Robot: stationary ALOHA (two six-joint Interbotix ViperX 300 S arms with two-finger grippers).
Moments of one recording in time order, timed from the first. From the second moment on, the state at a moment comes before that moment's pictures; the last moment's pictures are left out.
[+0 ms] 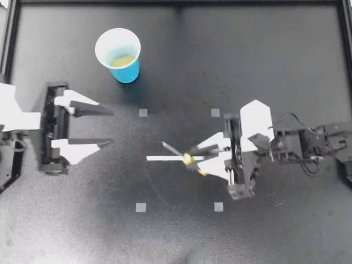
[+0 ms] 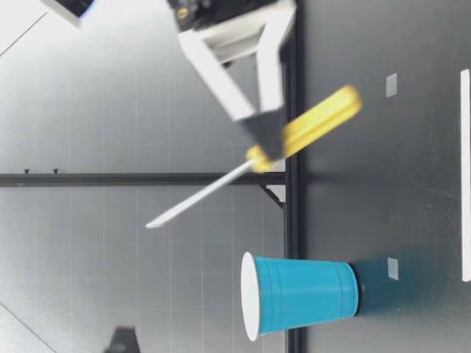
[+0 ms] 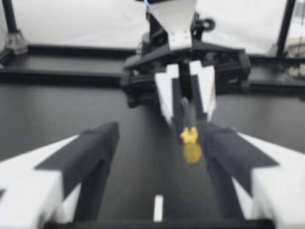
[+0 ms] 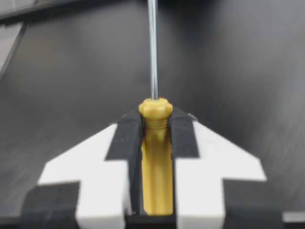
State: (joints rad) left arm 0.00 -0.45 1.17 -0.05 -0.73 0.00; right arm 0.05 0.02 0.92 0.00 -0.72 0.15
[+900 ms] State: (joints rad) left arm -0.01 -0.22 1.01 -0.01 -0.91 -0.02; right arm 0.01 0.12 0.75 0.03 -0.87 0.05
